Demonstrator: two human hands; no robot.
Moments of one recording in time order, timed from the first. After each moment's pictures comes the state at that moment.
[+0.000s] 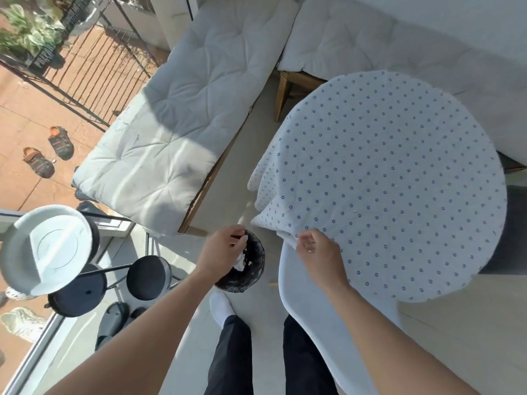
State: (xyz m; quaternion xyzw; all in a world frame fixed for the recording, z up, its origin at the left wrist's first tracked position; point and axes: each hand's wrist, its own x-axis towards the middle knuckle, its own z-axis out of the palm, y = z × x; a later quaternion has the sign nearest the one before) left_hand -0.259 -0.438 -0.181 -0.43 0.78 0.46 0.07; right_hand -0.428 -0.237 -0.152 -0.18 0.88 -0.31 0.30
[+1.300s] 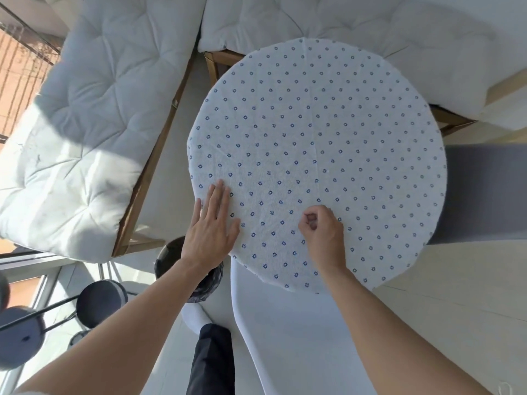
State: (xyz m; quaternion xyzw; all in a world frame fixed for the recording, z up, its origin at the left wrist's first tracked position) left_hand -0.423 -0.370 -0.211 -0.20 0.96 0.19 0.07; right_hand -0.572 -0.141 -0.179 -0.16 0.92 -0.32 0.15
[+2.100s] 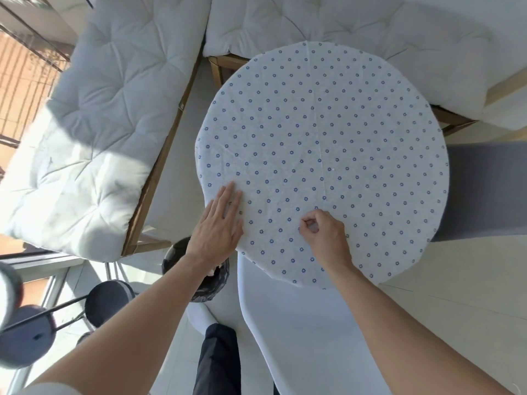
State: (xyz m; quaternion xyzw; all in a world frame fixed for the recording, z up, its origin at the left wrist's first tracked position) left_hand -0.412 -0.379 -0.204 -0.15 0.96 0.22 0.08; right_hand -0.561 -0.140 -0.170 -0.17 0.91 -0.31 0.22
